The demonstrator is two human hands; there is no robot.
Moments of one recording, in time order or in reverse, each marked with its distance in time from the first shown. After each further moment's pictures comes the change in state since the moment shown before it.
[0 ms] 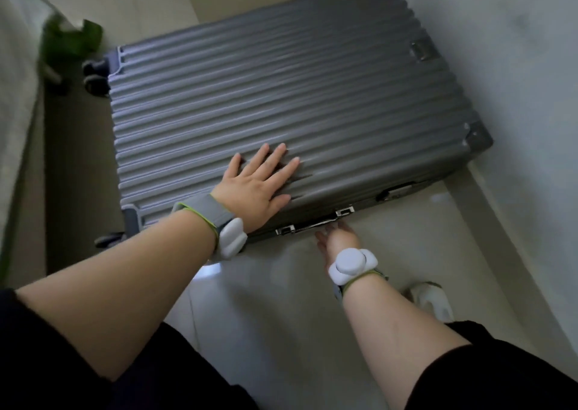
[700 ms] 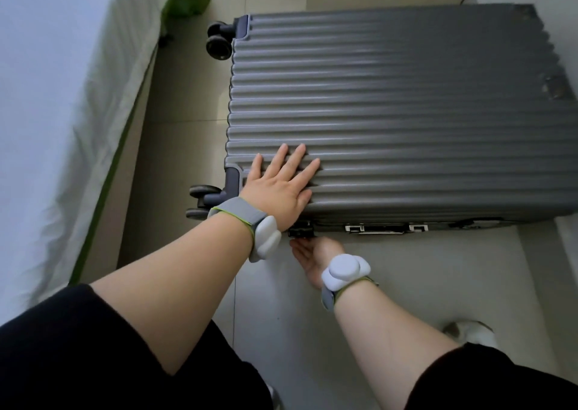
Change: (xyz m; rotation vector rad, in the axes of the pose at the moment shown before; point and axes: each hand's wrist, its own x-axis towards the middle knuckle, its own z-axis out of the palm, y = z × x) left_hand -0.074 -0.066 0.036 -0.178 0.066 -0.271; right_hand -0.064 0.009 0.132 0.482 -0.332 0.385
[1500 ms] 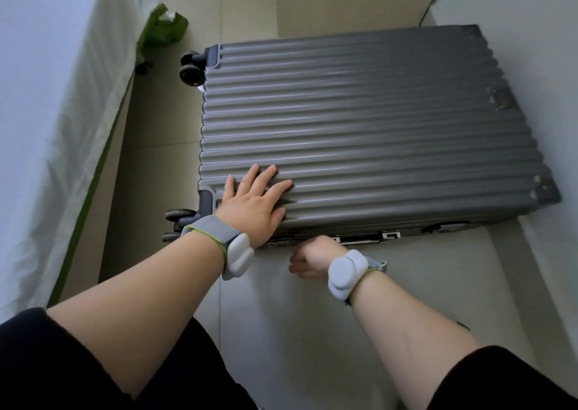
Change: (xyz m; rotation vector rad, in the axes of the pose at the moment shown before) left_hand 0.002 0.003 -0.011 -0.055 -0.031 -0.039; right_hand -0.033 -0.066 -0.006 -0.867 -0.089 0.091
